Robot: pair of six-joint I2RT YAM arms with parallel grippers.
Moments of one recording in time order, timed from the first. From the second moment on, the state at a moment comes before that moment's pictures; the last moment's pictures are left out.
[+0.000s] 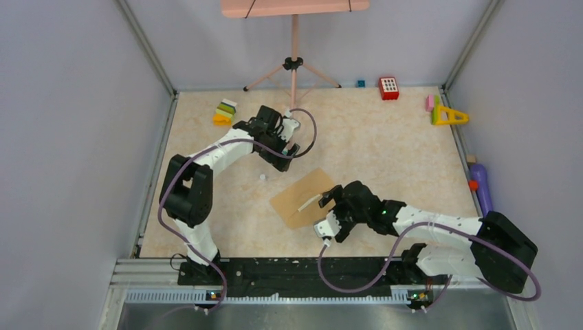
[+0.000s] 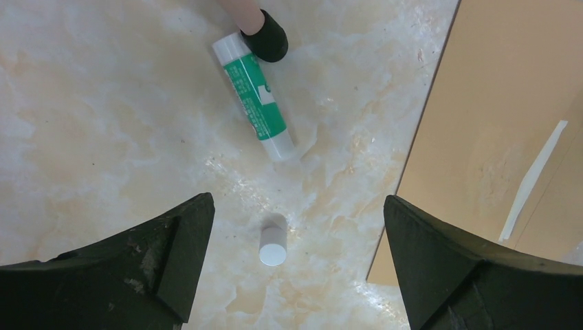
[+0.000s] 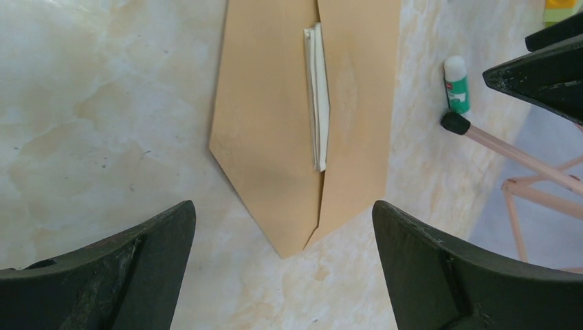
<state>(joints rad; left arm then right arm) -0.46 1.81 1.37 -0.61 0.16 0.22 0.90 1.15 0.46 -0.06 -0.19 -1.31</state>
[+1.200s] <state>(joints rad) -0.60 1.89 1.30 -0.58 0.21 0.21 1.00 1.26 0.37 0.25 -0.15 -1.33</state>
